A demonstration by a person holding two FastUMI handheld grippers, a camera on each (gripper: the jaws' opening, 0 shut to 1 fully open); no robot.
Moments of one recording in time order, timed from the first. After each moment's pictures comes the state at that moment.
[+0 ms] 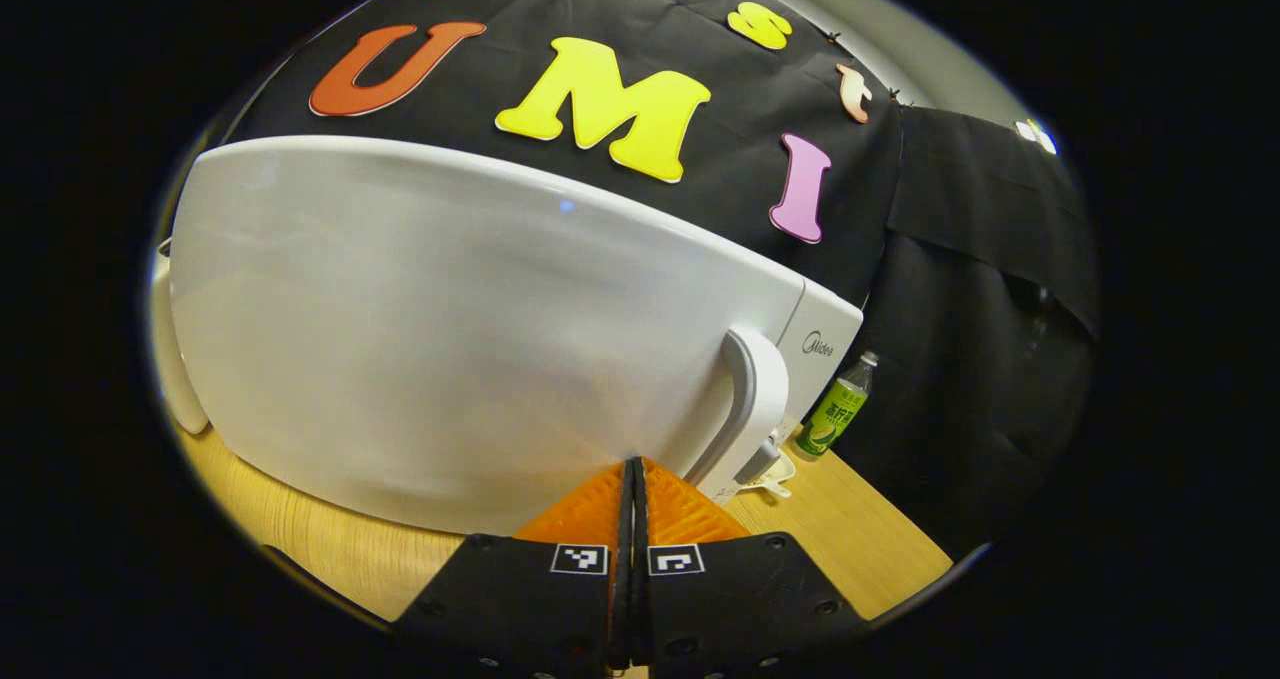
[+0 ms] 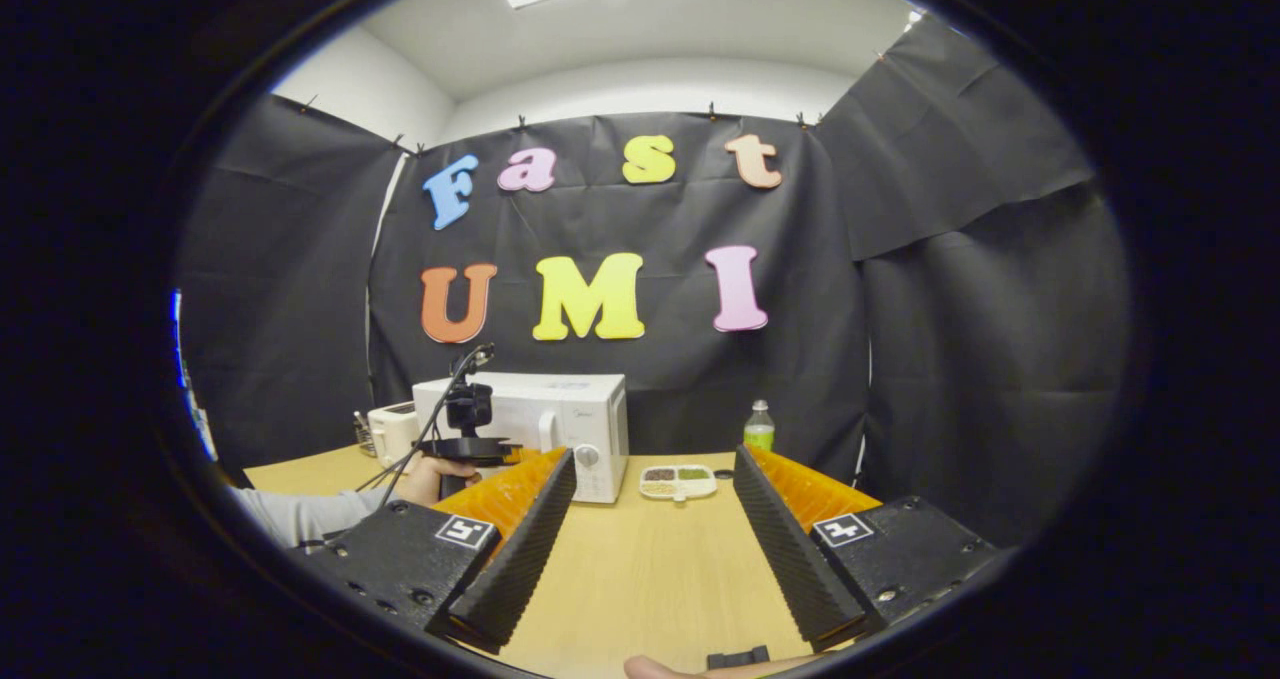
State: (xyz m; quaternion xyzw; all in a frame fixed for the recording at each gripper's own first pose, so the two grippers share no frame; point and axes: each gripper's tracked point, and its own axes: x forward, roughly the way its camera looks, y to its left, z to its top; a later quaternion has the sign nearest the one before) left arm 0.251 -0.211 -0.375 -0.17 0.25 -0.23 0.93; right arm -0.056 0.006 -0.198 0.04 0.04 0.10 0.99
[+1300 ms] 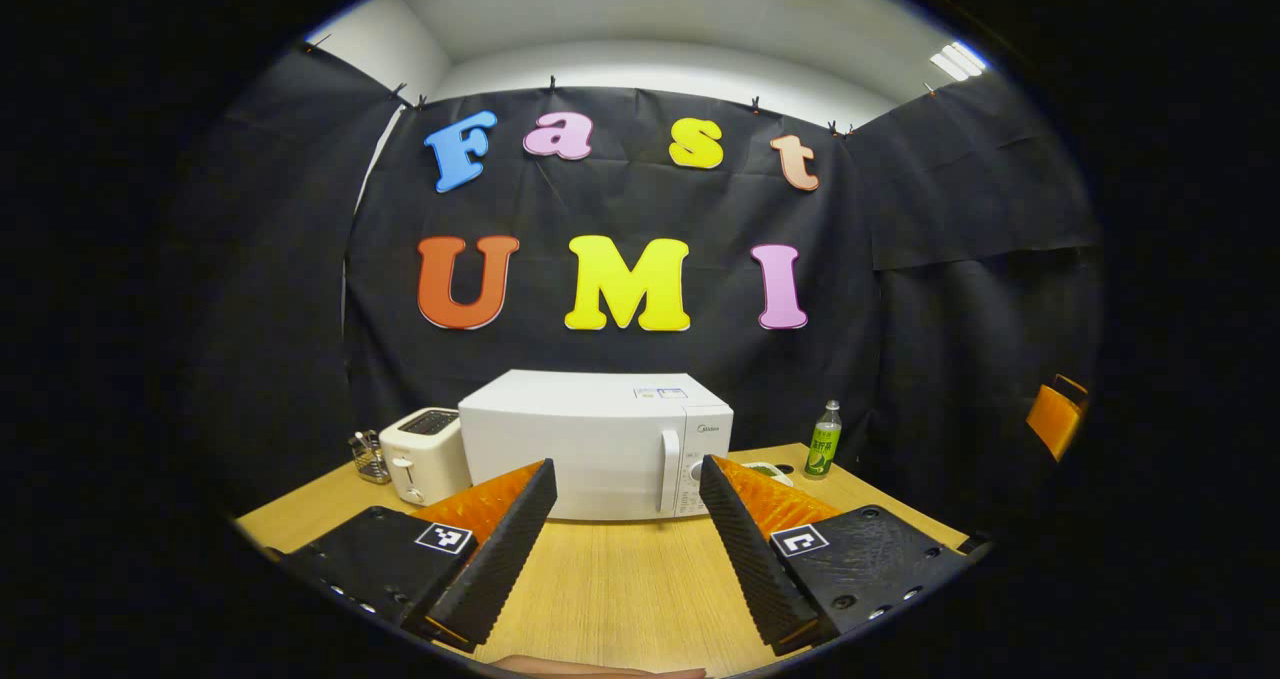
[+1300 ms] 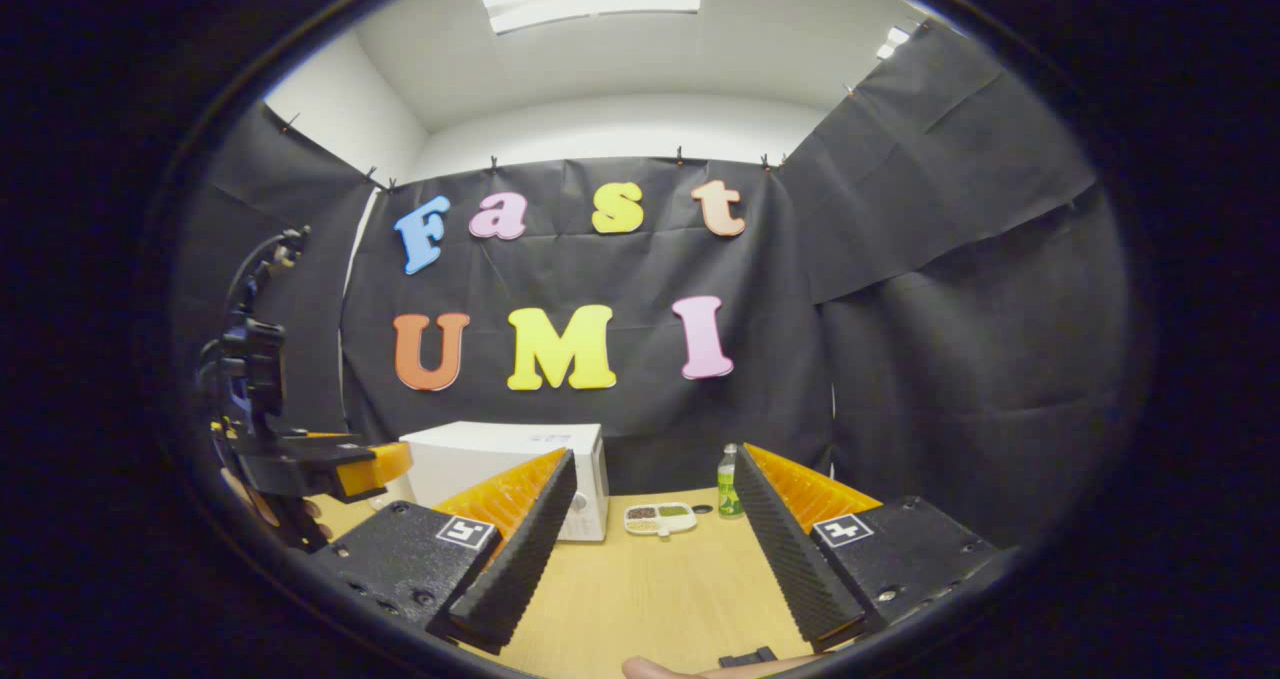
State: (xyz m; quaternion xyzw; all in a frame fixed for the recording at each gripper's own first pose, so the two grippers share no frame) left arm 0.010 -0.115 -0.146 -0.02 0.07 -0.09 0.99; right arm -0.086 -0.003 -0.124 0.06 -0.02 0.03 1.00
